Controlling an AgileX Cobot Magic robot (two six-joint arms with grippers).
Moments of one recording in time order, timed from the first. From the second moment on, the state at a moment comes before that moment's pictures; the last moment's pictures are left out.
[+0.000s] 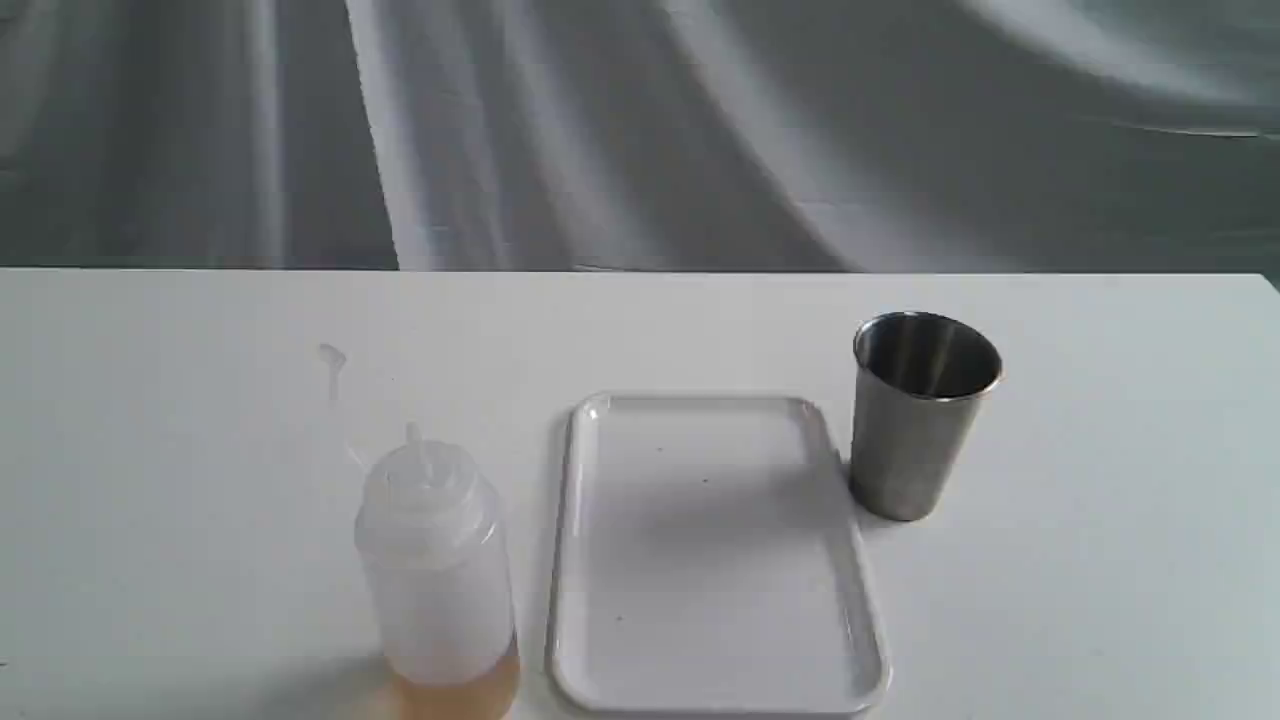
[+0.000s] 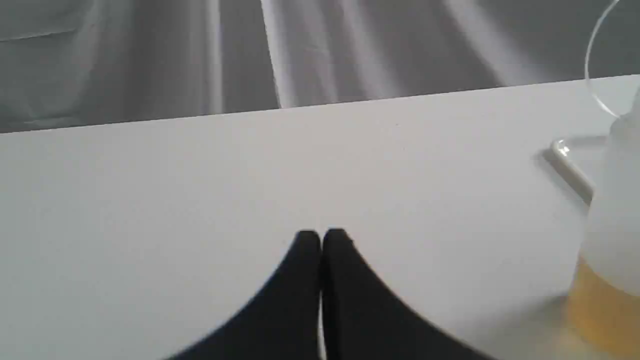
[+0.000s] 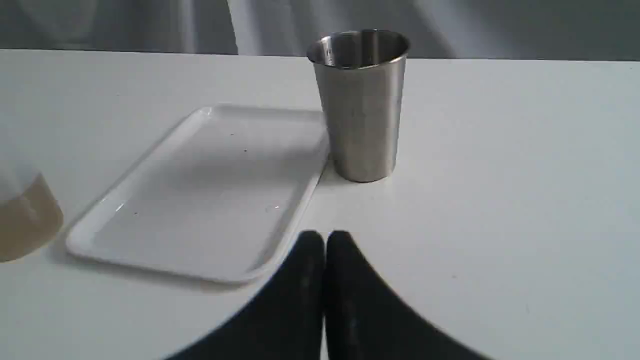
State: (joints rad) left arm -0.02 0.00 0.00 0.03 0.29 0.04; right arm 0.10 0.00 0.00 0.08 0.34 0.01
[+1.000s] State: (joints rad) left arm -0.02 0.00 0.00 0.03 0.29 0.04; right arm 0.10 0.02 -0.24 0.04 0.44 0.01
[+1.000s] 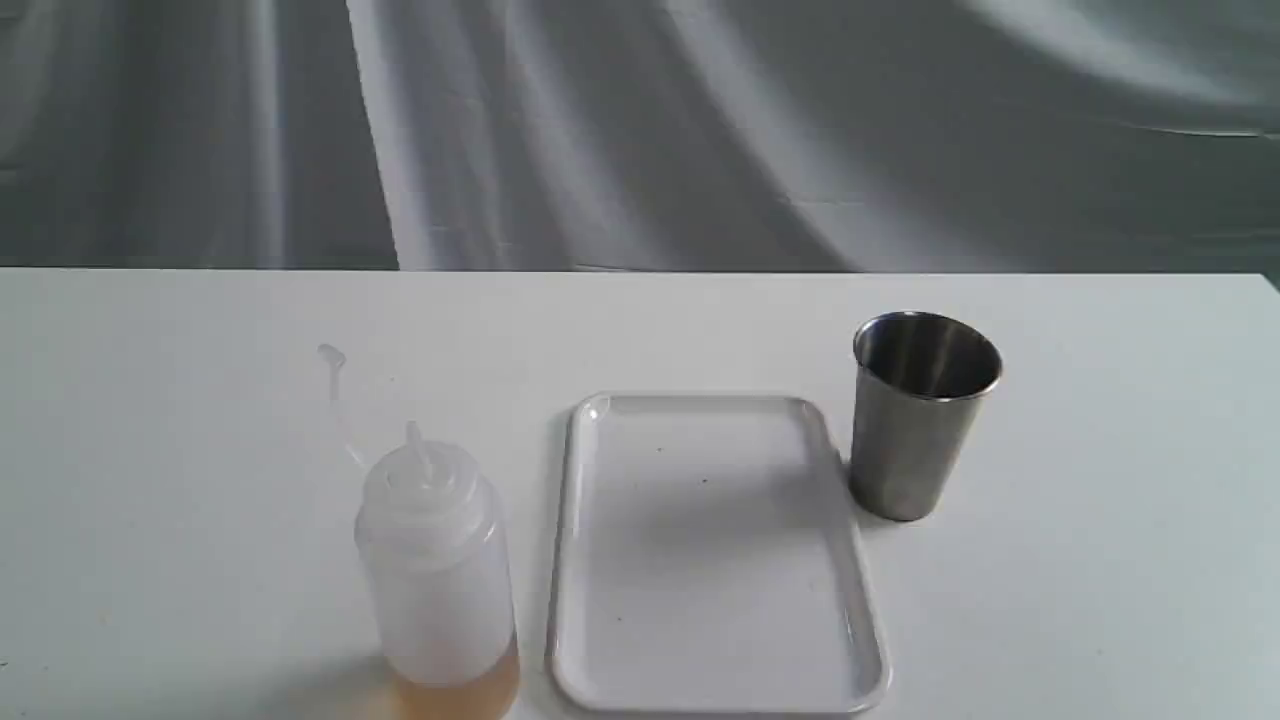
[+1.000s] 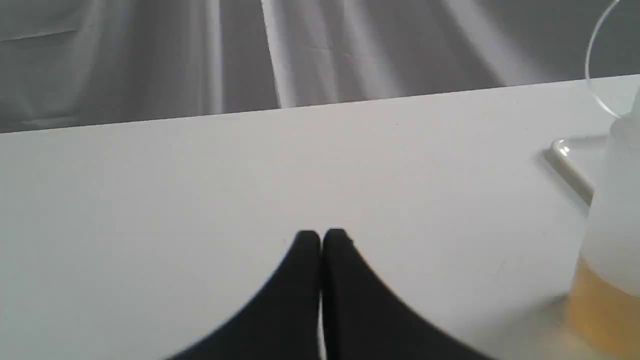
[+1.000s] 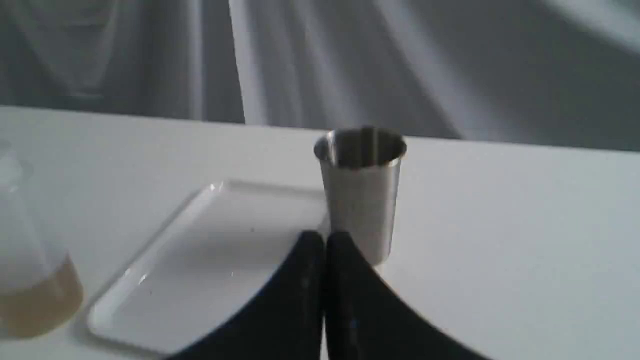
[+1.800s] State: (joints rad) left arm -0.02 0.00 0.00 0.03 0.29 0.04; right arm 0.10 0.37 -0.45 -0.03 0.42 0.02
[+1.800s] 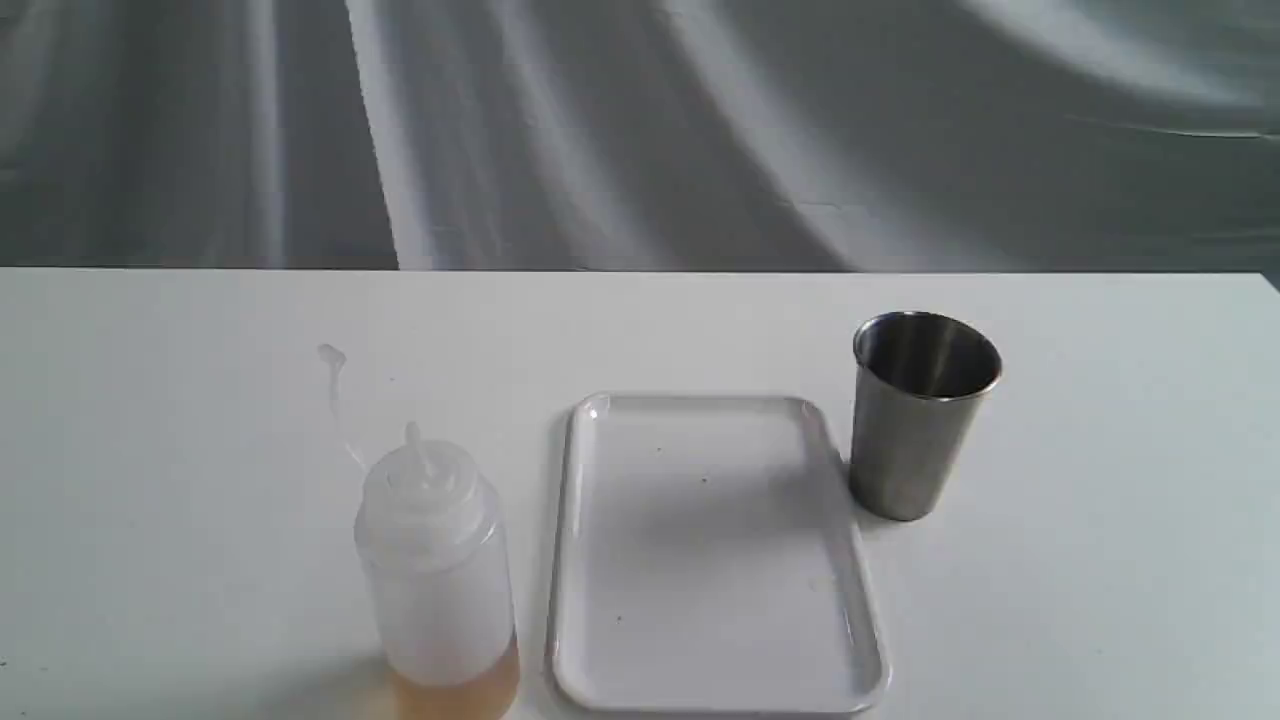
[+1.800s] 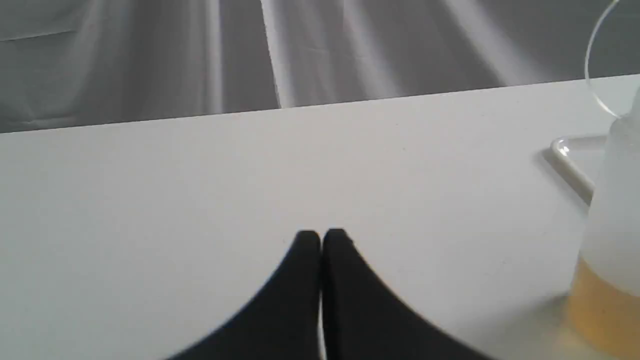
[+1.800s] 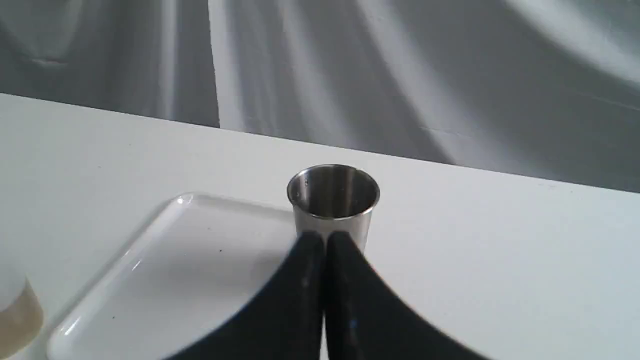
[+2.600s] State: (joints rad) left arm -0.02 0.00 0.00 0.03 0.29 0.04; right arm 0.43 0.97 -0.45 -0.14 -0.24 0.08
